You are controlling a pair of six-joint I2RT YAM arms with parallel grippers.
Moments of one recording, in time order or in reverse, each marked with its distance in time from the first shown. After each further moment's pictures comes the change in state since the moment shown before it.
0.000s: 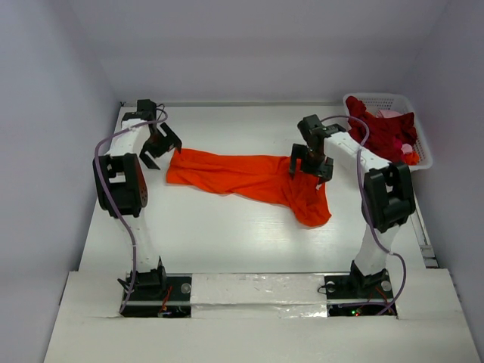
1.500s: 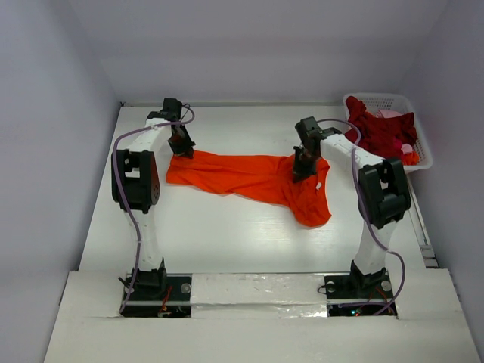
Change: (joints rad) left arm -0.153 0.076 0.055 0.093 0.064 0.111; right arm 0.003 0.047 -0.010 0.128 -0.188 -0.036
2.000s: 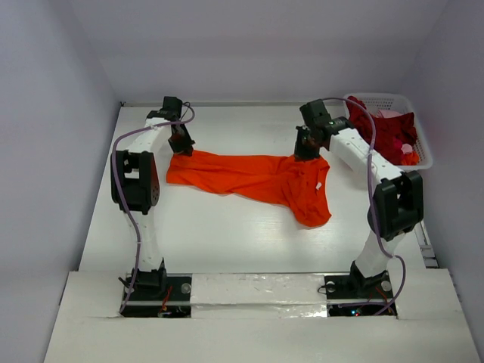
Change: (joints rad) left arm -0.006 -0.011 0.000 0.016 -0.034 0.008; right arm 0.021 -0.147 0.093 -0.004 0.083 -0.022
